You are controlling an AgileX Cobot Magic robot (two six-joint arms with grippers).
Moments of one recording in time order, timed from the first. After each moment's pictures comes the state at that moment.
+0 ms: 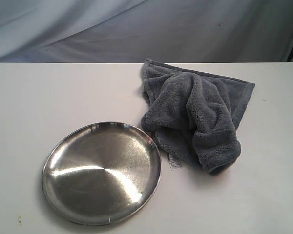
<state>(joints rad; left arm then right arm) -0.03 0.00 0.00 -0.04 0.13 0.01 -0.02 0.00 0.00 0.00 0.09 0.01</state>
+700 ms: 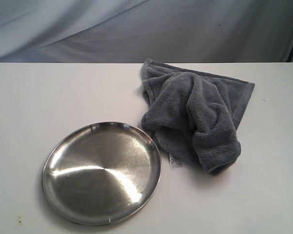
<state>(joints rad) -0.03 0.00 0.00 -0.04 0.13 0.01 -0.02 0.00 -0.10 -0.08 -0.26 0.01</state>
